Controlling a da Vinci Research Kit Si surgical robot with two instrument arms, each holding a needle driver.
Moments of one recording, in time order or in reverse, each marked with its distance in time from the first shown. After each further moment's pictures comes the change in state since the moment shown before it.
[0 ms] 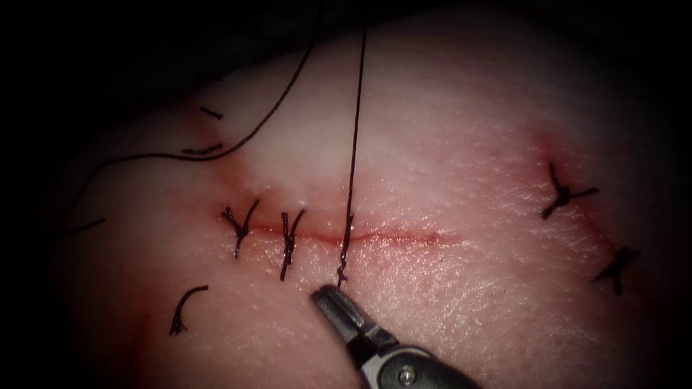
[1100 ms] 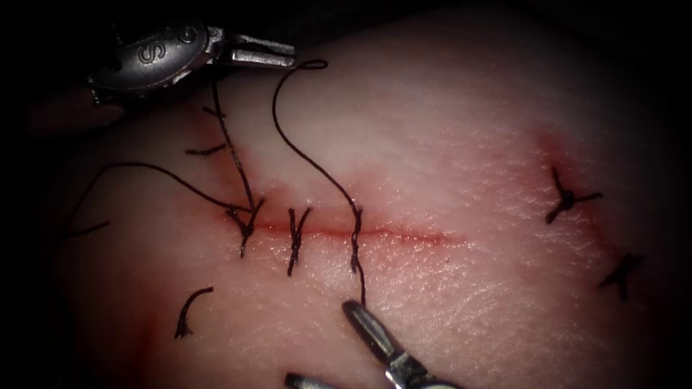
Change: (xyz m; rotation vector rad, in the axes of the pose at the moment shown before) right arm 0.006 0.002 -0.002 0.285 0.050 0.028; left arm 0.011 0.010 -0.017 -0.425 0.238 -0.147
